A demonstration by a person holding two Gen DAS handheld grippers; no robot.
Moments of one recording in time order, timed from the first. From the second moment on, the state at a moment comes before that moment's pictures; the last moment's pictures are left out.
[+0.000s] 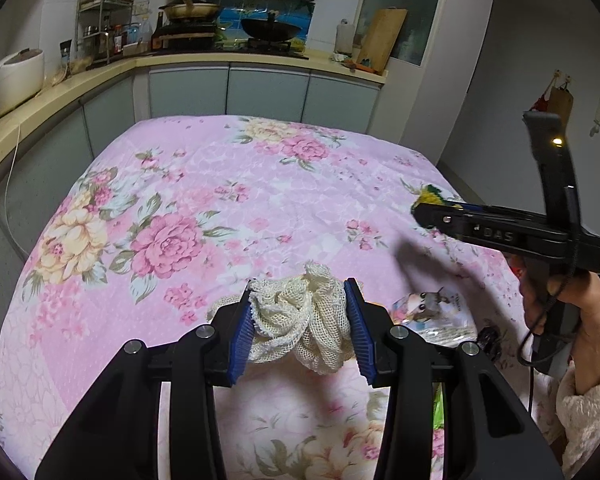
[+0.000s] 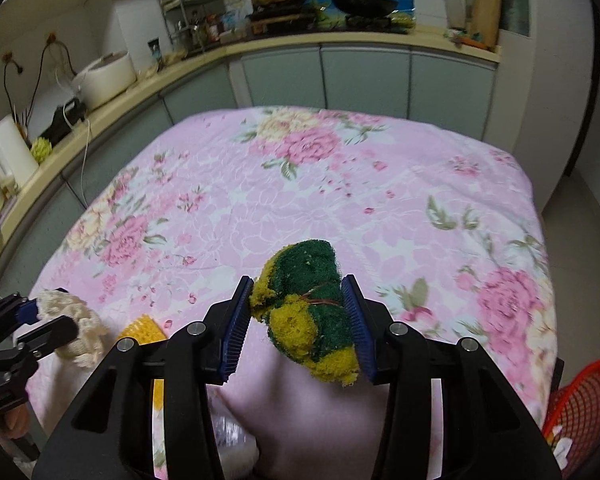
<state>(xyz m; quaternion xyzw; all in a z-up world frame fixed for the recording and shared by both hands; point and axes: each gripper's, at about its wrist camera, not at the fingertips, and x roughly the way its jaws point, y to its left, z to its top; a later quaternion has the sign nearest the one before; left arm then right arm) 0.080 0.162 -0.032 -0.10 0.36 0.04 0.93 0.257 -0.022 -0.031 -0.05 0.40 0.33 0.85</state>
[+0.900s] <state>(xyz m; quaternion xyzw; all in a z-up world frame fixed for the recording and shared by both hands) 0.102 0.098 0.008 -0.06 0.33 -0.01 0.94 0.205 -0.150 0.012 0.05 0.34 0.23 0.91</state>
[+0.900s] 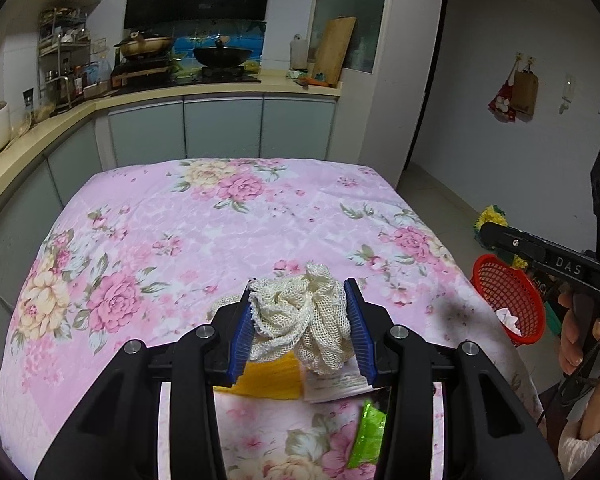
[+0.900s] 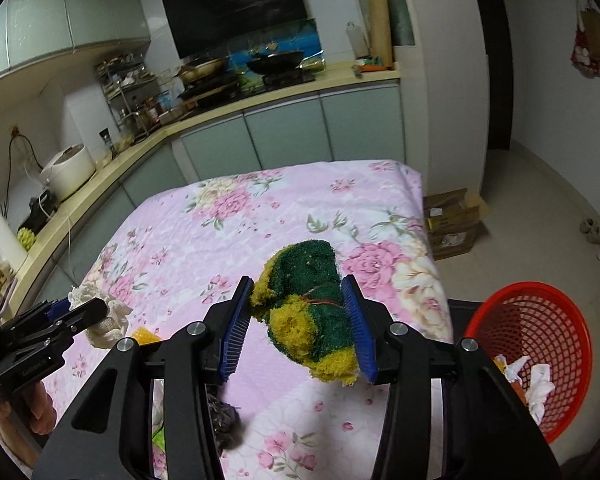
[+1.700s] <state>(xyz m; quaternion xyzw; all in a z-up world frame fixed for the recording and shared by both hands) 0.133 0.005 0.039 -0.02 0.29 -0.11 0.95 0.175 -0.243 0.034 0.11 0.30 0.12 0.94</state>
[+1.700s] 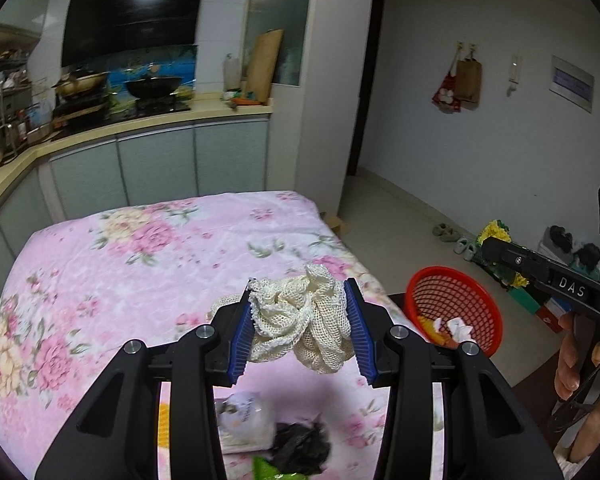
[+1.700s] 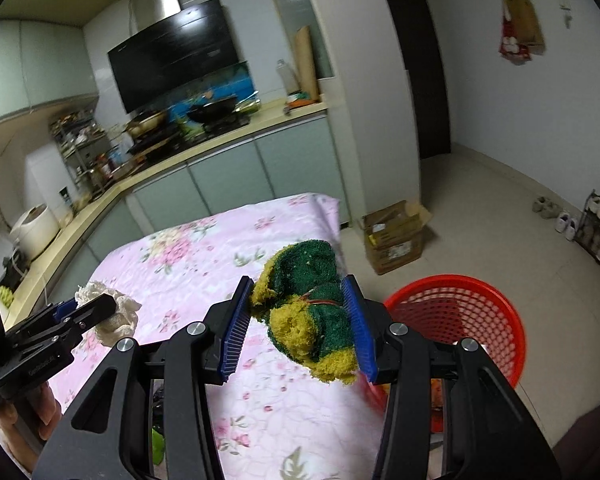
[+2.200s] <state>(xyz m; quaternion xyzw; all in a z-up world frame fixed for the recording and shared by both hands) 0.158 -0.057 0.036 0.00 0.30 -0.17 0.94 0.167 -0.288 0.031 0.14 0.30 0.06 0.94</state>
